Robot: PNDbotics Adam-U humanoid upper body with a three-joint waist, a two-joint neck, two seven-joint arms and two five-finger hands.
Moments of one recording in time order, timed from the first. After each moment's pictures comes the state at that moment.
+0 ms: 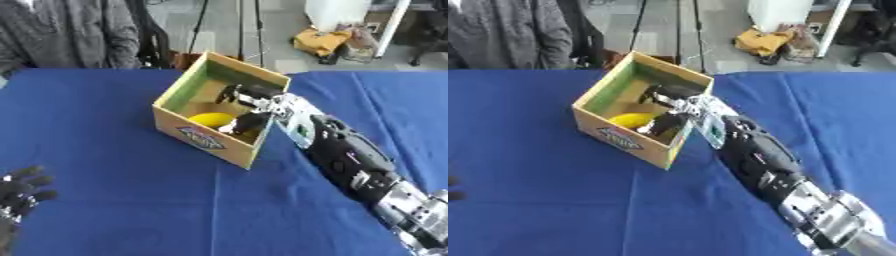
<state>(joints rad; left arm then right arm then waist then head) -0.32 0.13 -0.13 -1.59 0.36 -0.09 -0.29 -0.86 -0.50 0.27 -0.96 0.71 -0.17 0.32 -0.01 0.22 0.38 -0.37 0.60</state>
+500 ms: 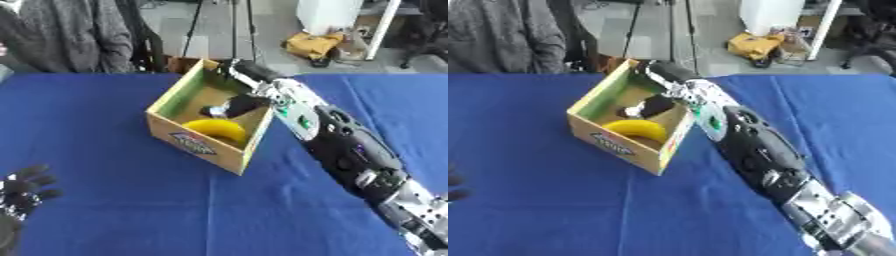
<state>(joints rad) -0.30 0.13 -0.13 -1.59 0.36 -0.09 -0.29 -0.84 -0.53 0.25 -1.22 0.52 -0.05 0.08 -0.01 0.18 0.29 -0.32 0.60</state>
